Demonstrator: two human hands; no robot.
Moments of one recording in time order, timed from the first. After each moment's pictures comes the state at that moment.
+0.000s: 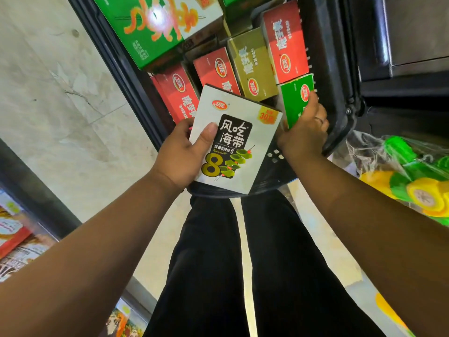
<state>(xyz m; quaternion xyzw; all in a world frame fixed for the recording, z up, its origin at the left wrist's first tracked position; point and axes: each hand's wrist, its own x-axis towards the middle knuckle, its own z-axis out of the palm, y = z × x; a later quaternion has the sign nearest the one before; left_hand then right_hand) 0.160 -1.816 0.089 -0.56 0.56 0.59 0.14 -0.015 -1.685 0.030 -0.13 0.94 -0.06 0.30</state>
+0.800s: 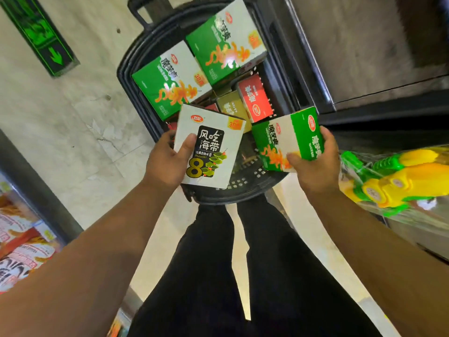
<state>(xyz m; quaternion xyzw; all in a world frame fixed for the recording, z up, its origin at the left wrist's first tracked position) 0.154 -1.849 0.179 -0.59 0.61 0.53 0.07 -0.028 -1.644 0.164 0.02 0.90 -0.35 0.27</state>
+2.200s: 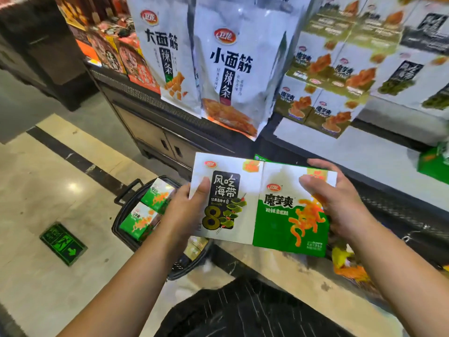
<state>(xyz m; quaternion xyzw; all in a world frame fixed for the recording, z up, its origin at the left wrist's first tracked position) 0.111 -1.612 0.599 -0.33 0.68 0.65 0.02 0.027 -1.369 0.635 0.09 0.67 -0.72 0.18</state>
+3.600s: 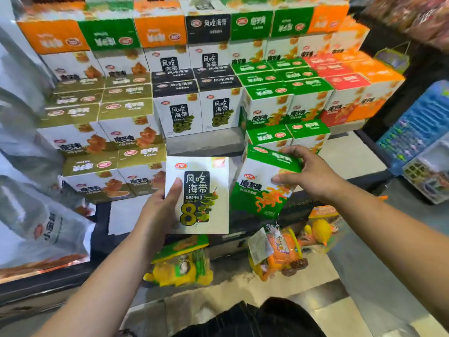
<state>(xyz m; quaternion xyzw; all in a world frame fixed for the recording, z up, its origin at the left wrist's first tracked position) -0.171 -1.356 0.615 -0.07 0.74 0.63 0.23 -0.082 -1.056 0.645 0.22 0.79 -0.57 -0.06</state>
